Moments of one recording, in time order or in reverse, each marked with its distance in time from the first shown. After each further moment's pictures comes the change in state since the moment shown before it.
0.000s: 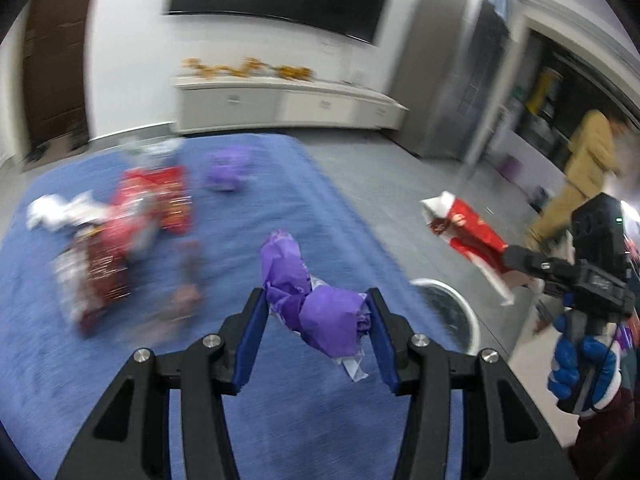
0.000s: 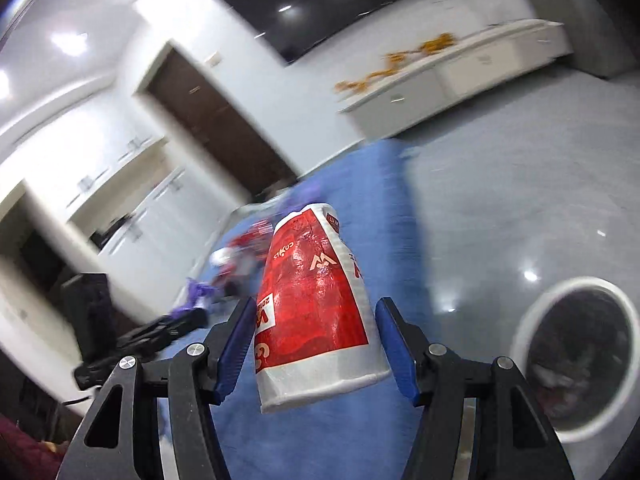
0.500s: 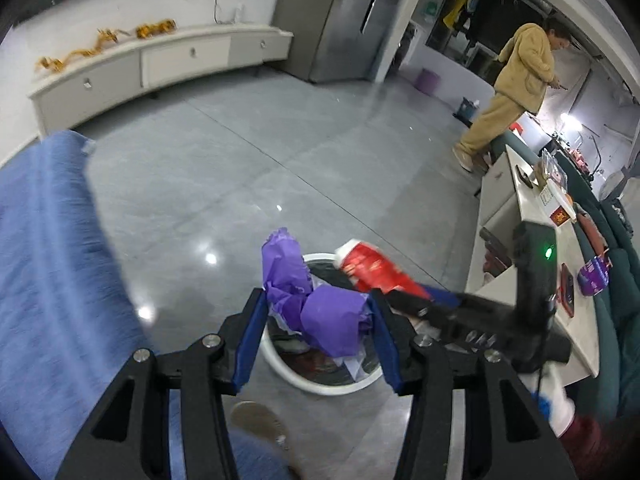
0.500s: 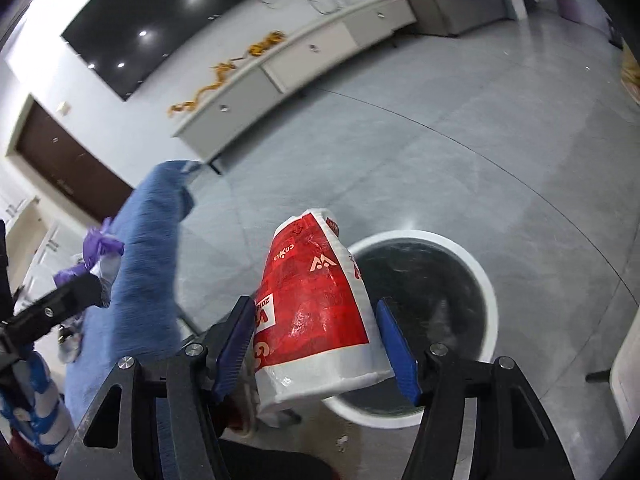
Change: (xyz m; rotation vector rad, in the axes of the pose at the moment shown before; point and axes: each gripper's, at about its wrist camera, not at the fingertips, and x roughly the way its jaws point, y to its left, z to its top) left arm 0.192 -0.214 0.043 0.208 0.255 -0.247; right arm -0.044 -0.186 -0.030 0.251 -0.007 -0.414
